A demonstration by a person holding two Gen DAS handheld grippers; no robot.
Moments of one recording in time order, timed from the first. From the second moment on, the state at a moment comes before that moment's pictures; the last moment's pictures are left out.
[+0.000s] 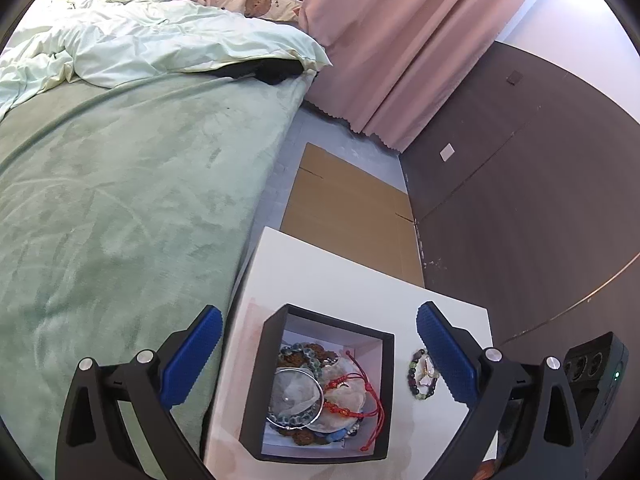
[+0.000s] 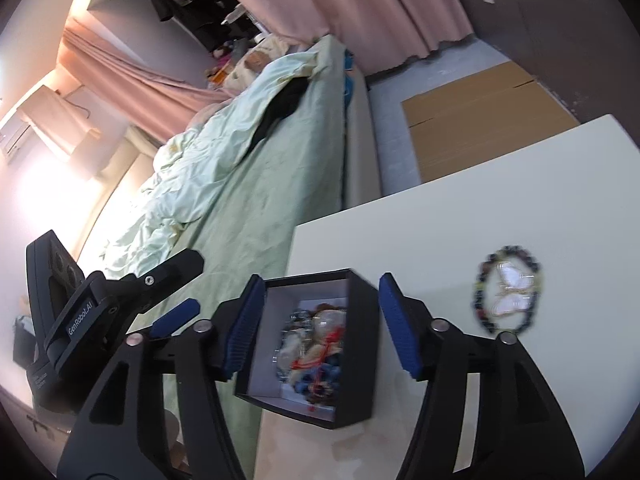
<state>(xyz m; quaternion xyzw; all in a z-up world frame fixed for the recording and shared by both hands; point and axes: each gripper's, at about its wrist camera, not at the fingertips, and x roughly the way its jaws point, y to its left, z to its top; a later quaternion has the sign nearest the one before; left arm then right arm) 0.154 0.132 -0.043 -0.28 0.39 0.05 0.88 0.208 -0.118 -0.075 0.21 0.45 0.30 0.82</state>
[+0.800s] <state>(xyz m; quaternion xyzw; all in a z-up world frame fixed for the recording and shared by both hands) 0.146 0.023 -0.051 -0.19 0.41 -0.03 0.89 0.193 -0.237 -0.081 0.23 0.48 0.18 0.83</state>
